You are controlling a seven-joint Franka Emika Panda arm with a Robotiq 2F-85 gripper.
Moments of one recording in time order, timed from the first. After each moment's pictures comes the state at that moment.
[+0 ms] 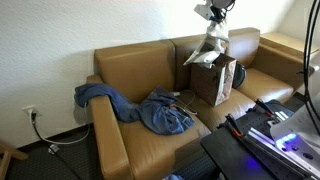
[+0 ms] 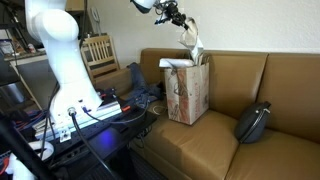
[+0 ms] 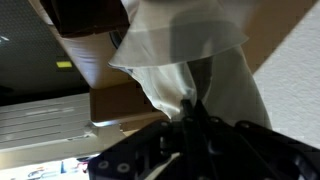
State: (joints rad) arm 0.08 0.30 -0.09 -1.82 -0.89 2.10 2.10
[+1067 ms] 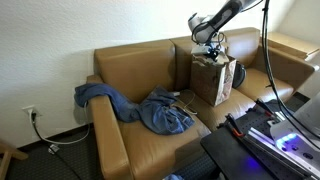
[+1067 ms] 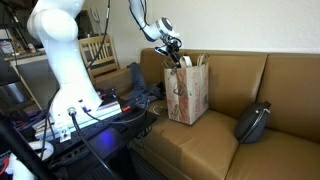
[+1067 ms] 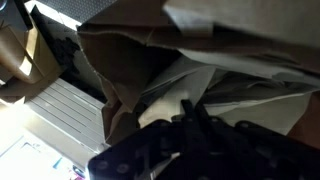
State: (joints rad) arm 0.06 0.72 -0.08 -1.70 -0.59 1.97 1.62
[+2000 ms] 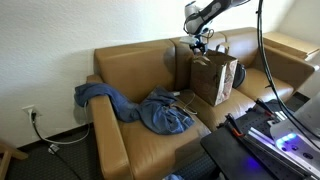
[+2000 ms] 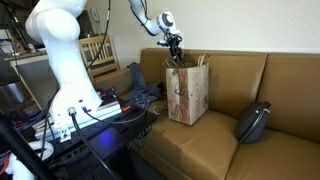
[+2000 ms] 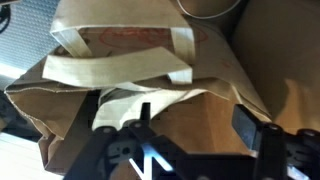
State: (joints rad) arm 0.13 0.75 -0.15 -1.54 -0.33 2.13 1.57
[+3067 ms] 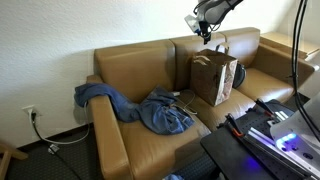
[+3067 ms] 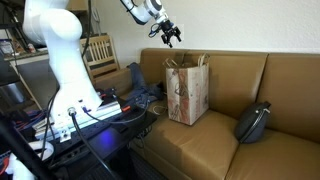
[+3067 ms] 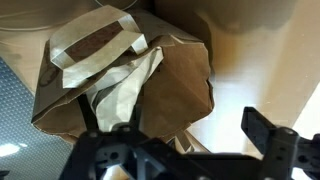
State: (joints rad) arm 0.22 0.37 -0.23 -1.95 -0.52 2.48 2.16
